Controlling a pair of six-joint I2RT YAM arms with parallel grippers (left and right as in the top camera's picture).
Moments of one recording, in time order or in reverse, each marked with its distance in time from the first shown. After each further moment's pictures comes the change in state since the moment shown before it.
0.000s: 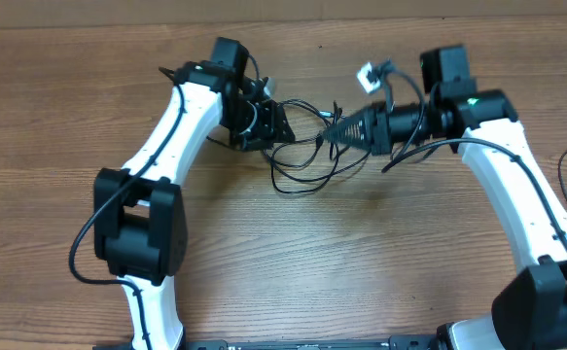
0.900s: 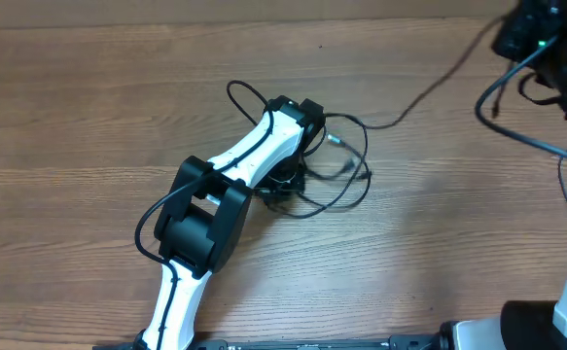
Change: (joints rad) left arm -0.284 0.172 0.000 -0.327 -0.682 -0.286; right arm -0.176 -0.041 0.756 -0.393 1.320 0.585
